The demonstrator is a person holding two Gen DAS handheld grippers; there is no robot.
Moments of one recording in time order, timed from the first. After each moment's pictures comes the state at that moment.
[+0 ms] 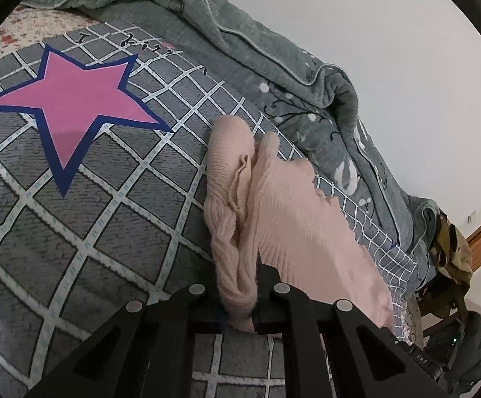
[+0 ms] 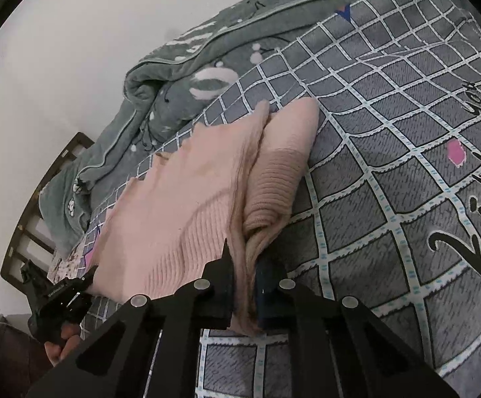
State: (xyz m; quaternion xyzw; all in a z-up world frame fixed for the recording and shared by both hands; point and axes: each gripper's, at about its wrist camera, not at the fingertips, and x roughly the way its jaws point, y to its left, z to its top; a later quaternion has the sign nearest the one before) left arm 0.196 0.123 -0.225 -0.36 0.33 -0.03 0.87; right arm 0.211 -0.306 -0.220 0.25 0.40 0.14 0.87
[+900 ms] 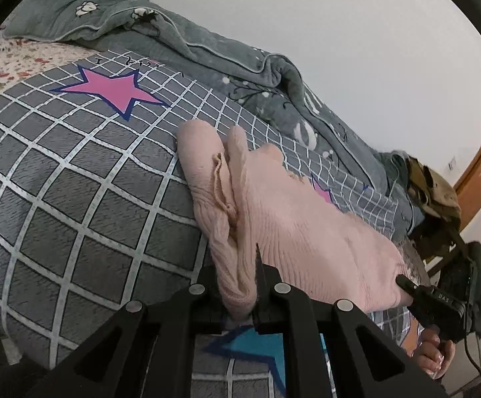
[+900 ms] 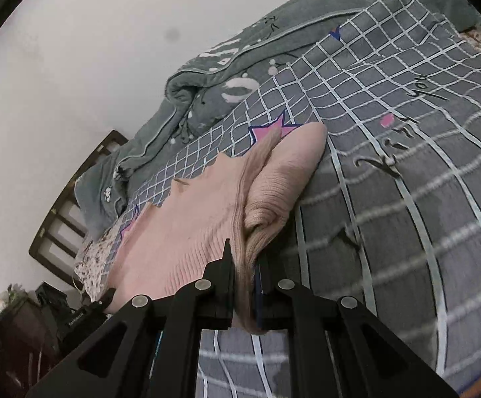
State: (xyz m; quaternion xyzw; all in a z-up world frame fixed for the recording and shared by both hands) left arm 0.049 0.090 -0.214 -0.28 0.31 -0.07 0.91; right arm 0.099 -0.342 -0.201 0.26 0.37 0.19 0.87
